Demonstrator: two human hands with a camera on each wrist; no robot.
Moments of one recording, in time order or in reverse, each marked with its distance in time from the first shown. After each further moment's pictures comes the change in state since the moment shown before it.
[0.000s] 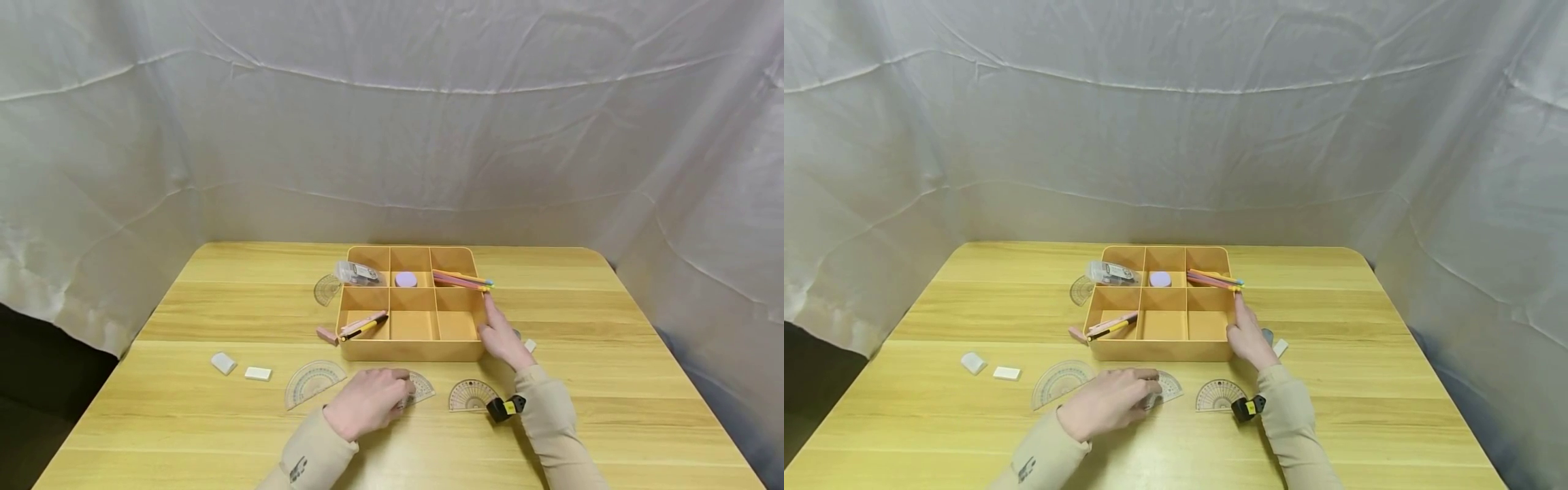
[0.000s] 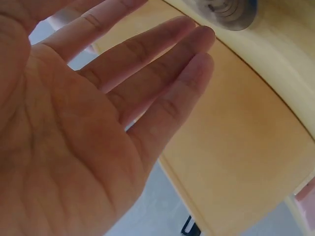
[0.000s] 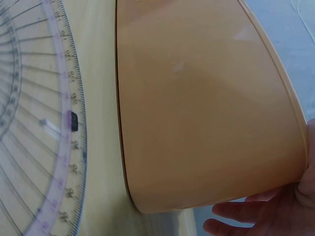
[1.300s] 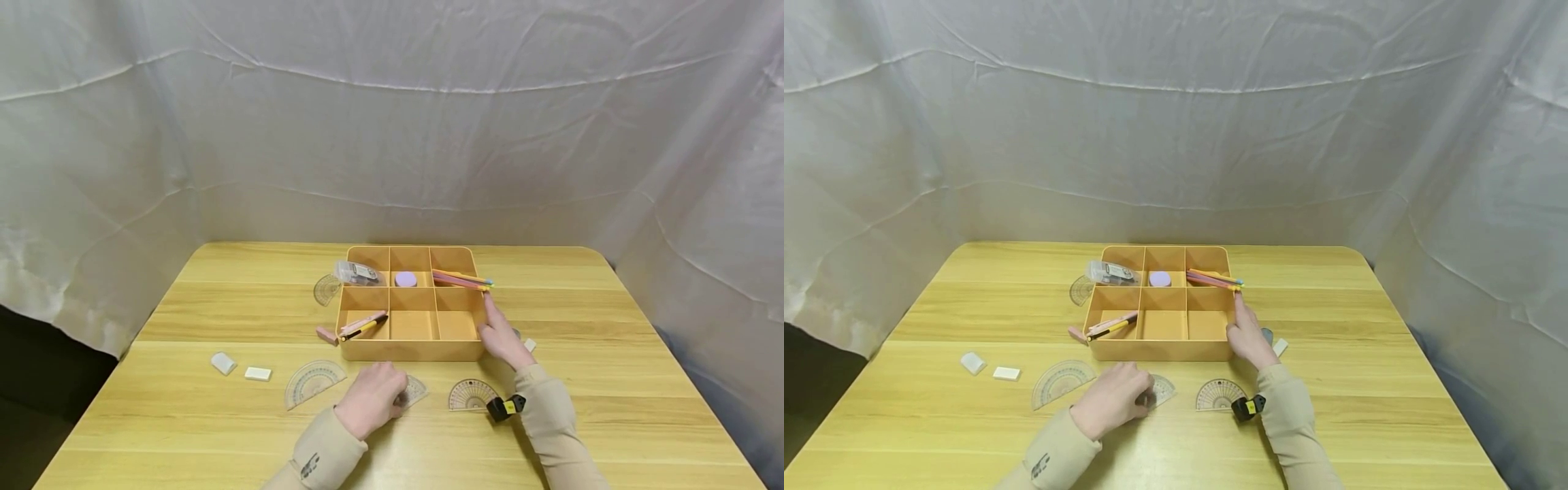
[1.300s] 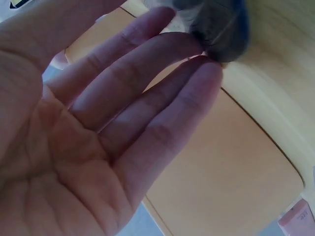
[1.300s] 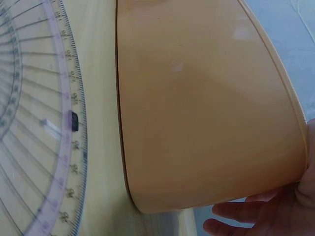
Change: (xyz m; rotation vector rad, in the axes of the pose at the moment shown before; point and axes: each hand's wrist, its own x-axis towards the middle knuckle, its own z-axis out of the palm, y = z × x) left_hand 0.007 0.000 0.011 -0.092 0.101 -0.130; right_hand -0.002 -0.004 -0.002 -0.002 -0.006 0.018
